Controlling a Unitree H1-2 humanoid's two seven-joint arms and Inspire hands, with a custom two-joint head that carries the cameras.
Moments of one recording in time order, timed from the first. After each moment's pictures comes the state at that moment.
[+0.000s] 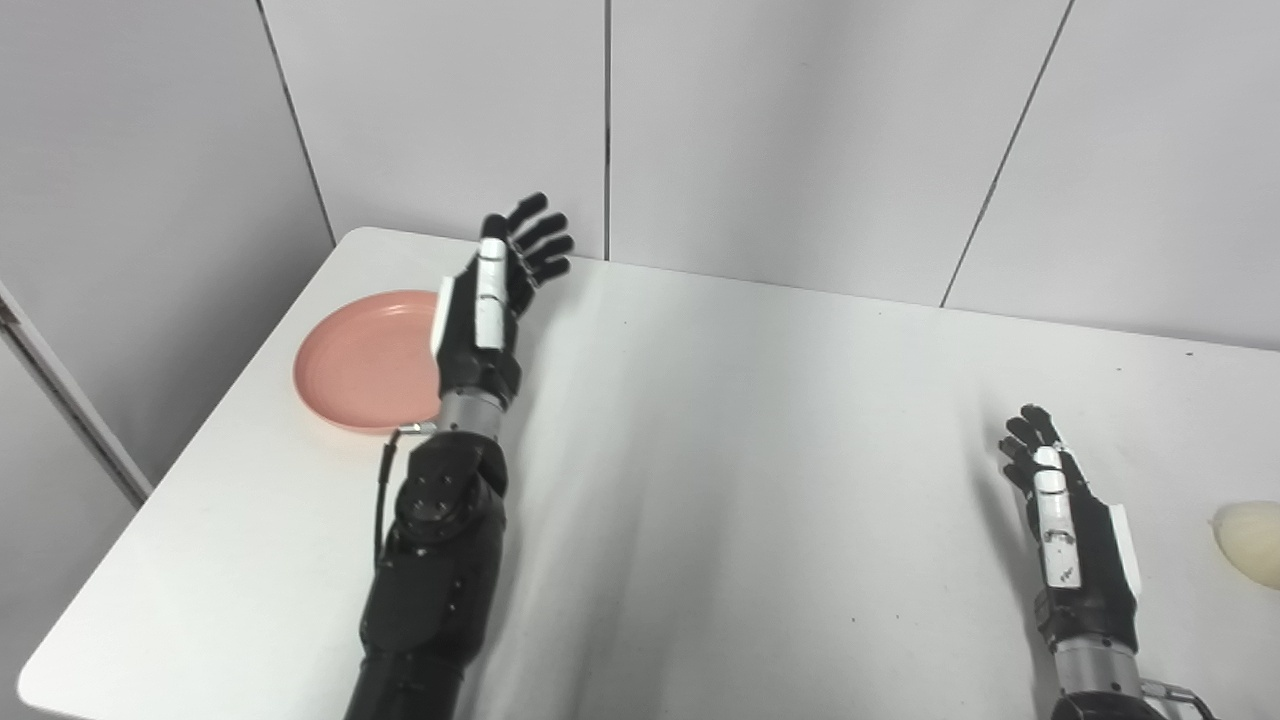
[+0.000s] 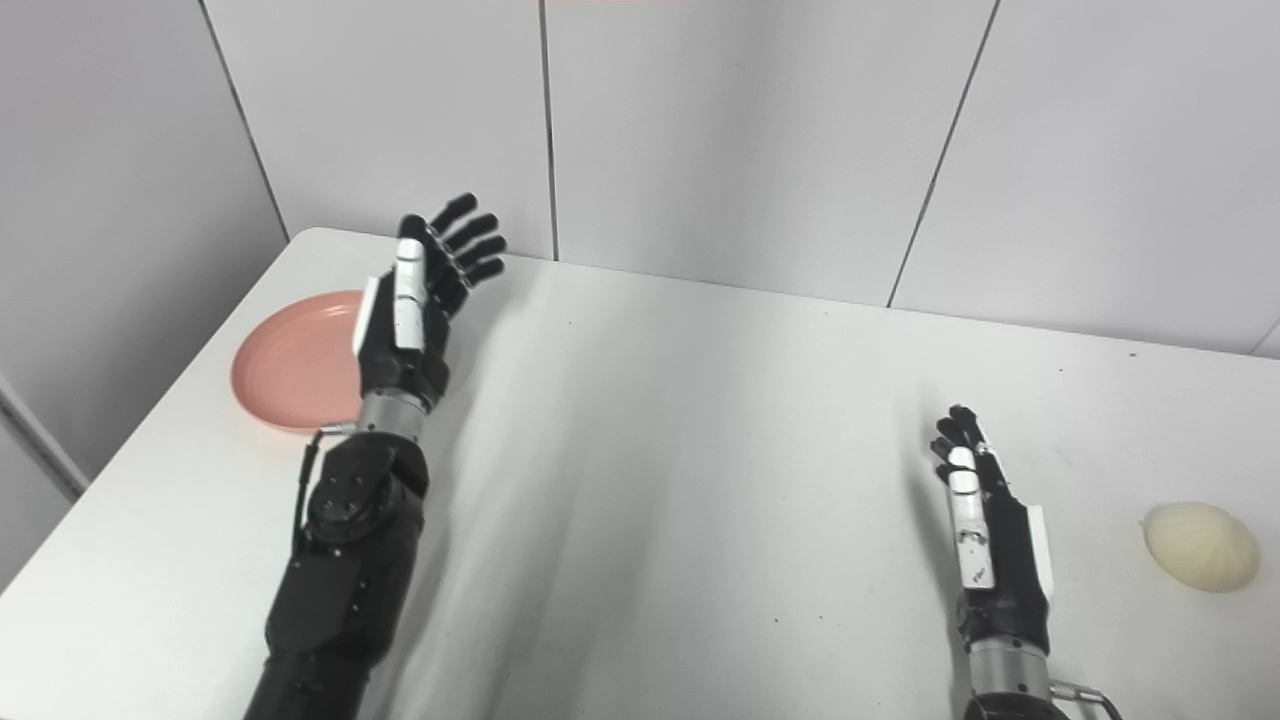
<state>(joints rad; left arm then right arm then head) -0.46 0.01 0.18 0.19 -0.12 -0.07 0.09 -0.17 -0.13 -0.08 0.05 0.01 -0.06 -0.01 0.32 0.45</state>
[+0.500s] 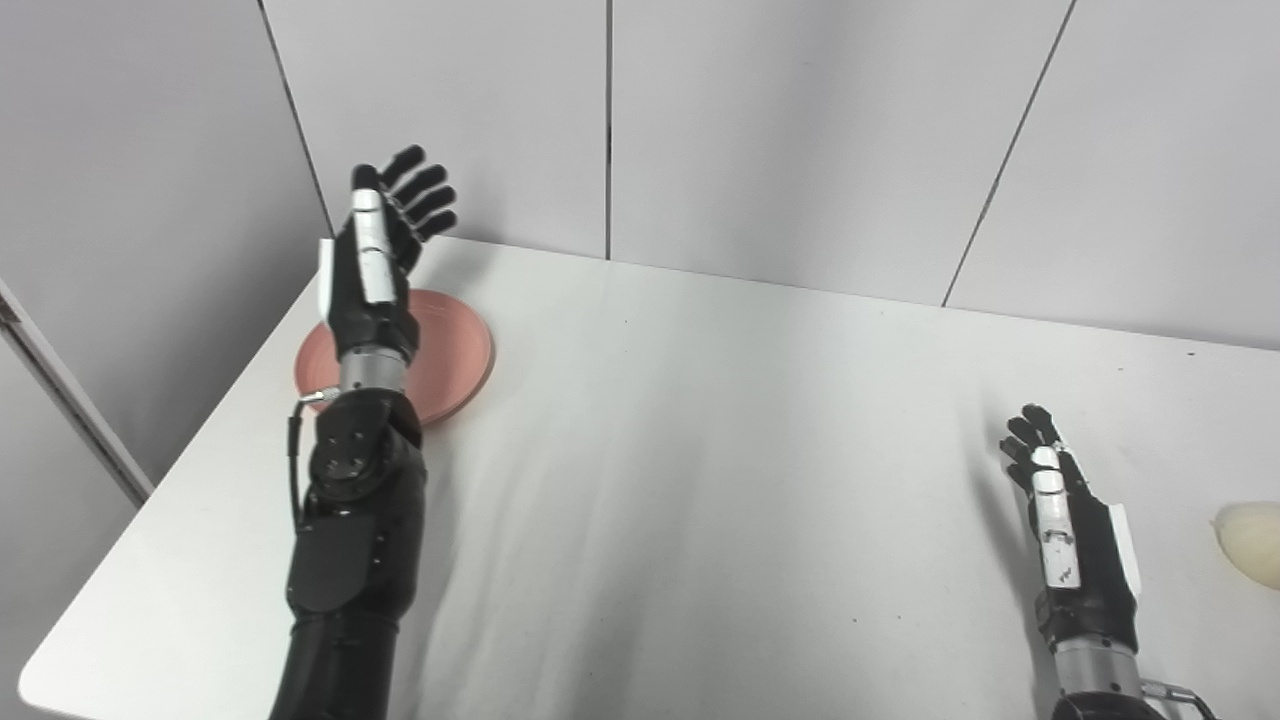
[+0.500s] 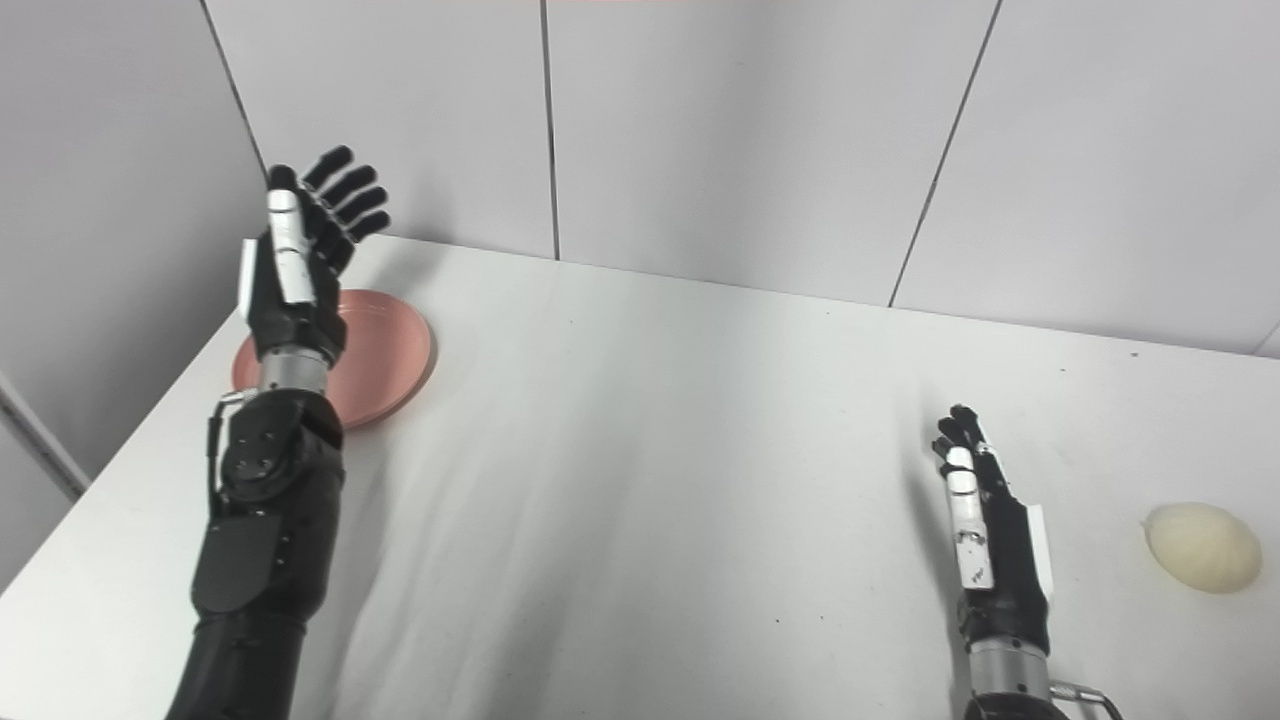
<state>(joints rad) -0.51 0.12 0.32 0.17 -0.18 -0.01 0.15 -0.17 -0.13 -0.08 0.05 0.00 -0.06 -0.01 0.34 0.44</state>
